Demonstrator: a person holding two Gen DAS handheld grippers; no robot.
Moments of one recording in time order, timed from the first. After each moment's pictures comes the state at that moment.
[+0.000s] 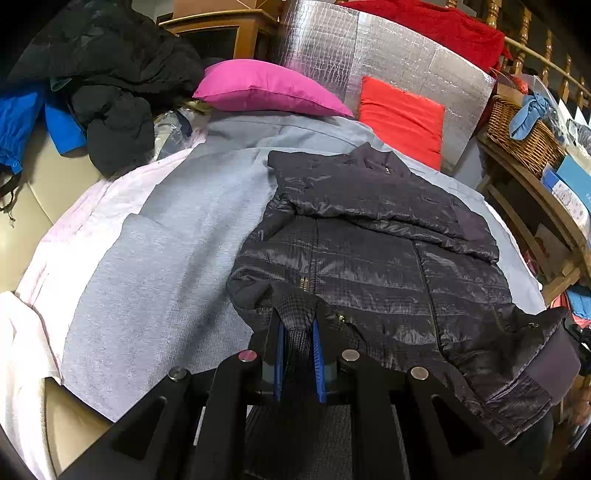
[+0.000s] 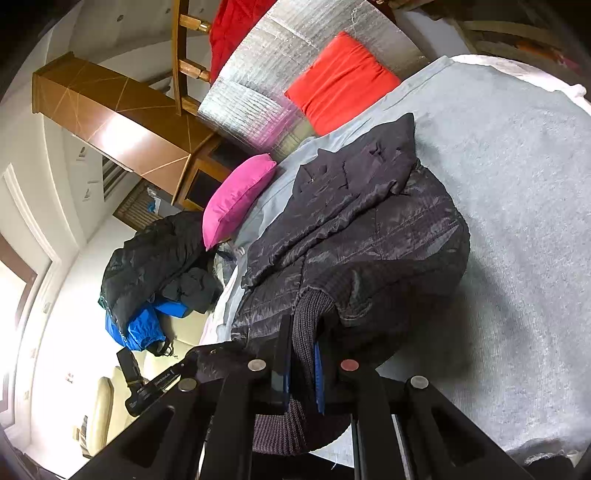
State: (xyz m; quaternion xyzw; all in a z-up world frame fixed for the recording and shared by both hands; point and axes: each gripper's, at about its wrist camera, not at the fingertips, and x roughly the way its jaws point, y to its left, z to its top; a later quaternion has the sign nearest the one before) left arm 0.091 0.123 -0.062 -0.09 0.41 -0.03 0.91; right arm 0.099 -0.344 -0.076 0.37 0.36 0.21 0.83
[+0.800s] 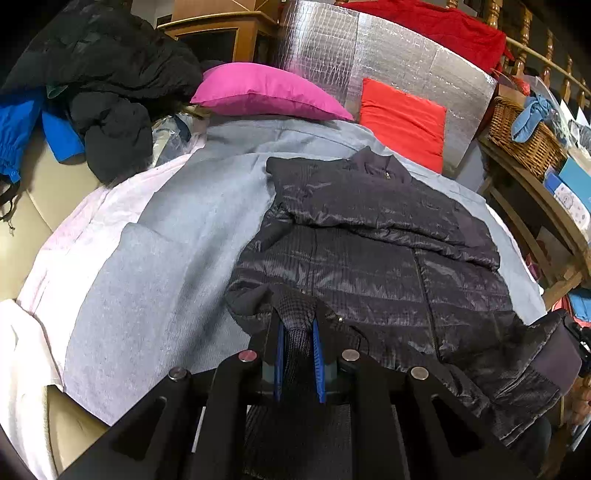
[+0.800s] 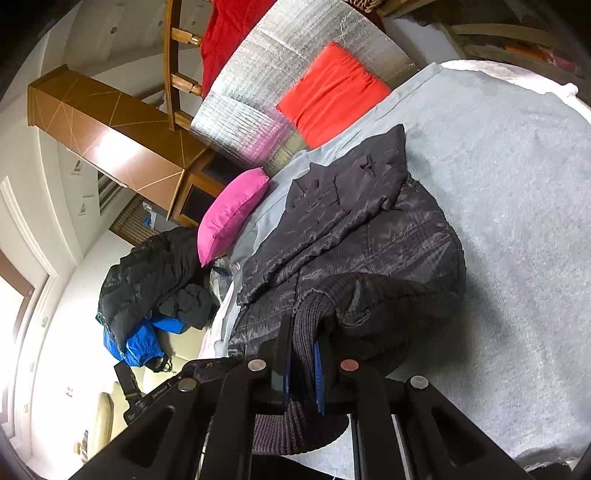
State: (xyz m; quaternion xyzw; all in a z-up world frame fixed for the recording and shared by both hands) left arm 0.103 0.120 -0.052 -0.09 0.40 -0.03 0.91; right arm 0.105 -0.354 -0.071 0.38 0.34 0.19 0.84
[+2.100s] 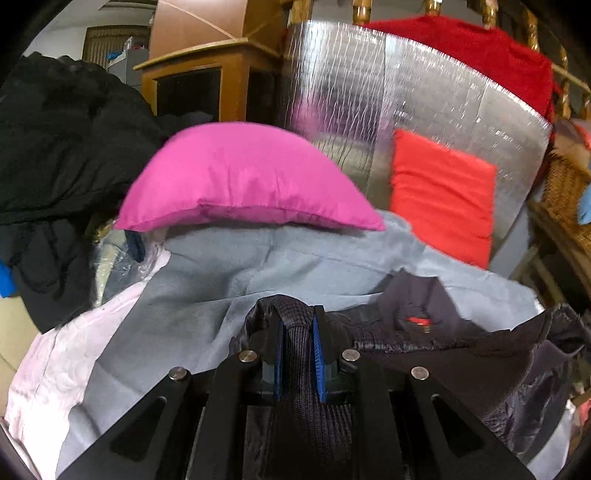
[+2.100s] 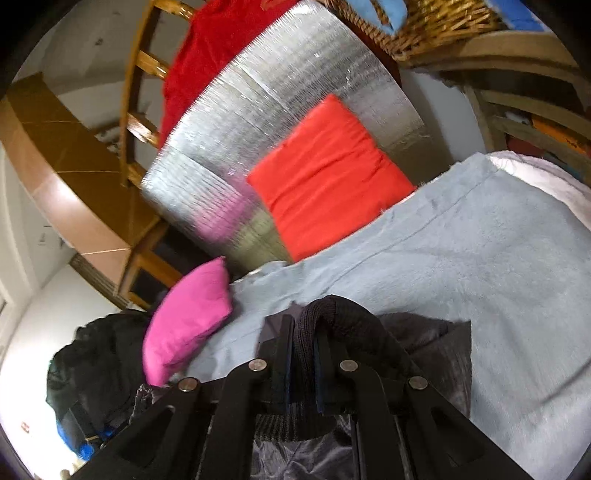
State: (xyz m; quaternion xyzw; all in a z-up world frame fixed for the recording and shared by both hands) left arm 0.408 0.085 -0.007 -0.08 0.34 0.05 0.93; right arm 0.426 -0.365 0.002 0.35 0.30 0.08 0.89
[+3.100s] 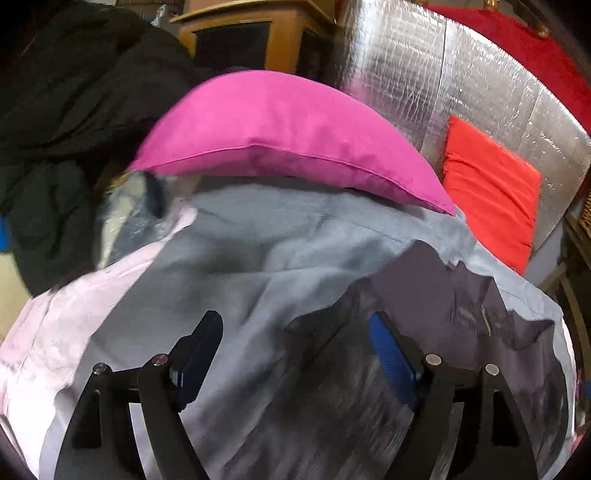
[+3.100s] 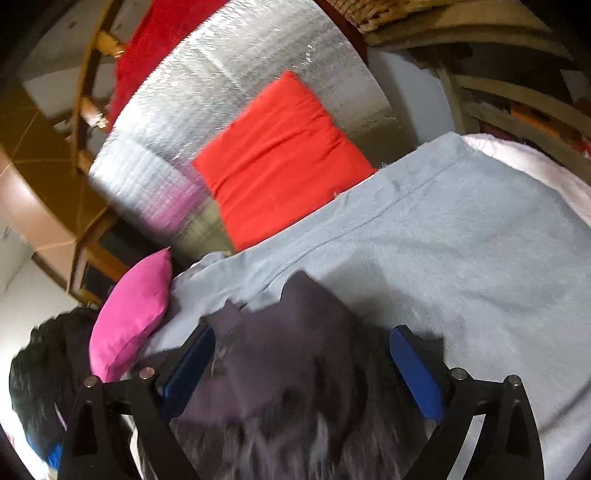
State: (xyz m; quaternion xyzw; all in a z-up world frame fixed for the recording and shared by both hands) left arm 0.408 0.138 -0.063 -0.12 0.37 0.10 0.92; right arm 0.437 -0.377 -0.046 0.32 0.34 0.03 0.88
